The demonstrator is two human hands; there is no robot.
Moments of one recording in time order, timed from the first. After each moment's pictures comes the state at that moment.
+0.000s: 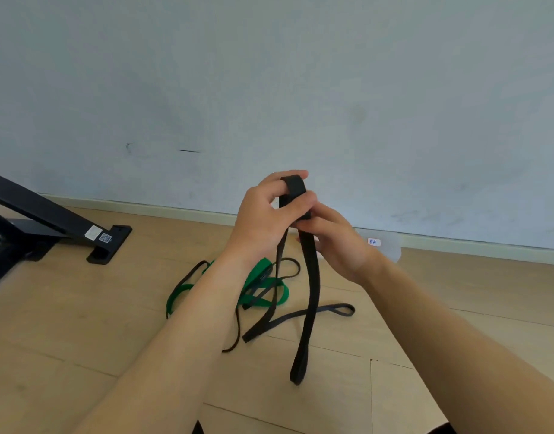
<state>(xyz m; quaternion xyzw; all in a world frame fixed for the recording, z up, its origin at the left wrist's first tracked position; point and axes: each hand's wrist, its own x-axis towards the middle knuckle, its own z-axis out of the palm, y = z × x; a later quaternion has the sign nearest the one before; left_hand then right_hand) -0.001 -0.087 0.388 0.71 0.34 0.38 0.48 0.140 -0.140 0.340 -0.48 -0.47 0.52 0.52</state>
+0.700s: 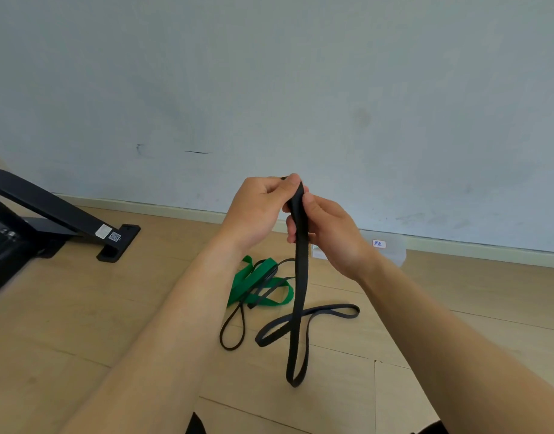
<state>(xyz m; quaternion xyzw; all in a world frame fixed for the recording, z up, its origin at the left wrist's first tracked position) -0.018 -0.087 0.414 0.72 0.39 0.31 0.47 0.120 -0.139 0.357 -0.48 -0.48 0.49 0.54</state>
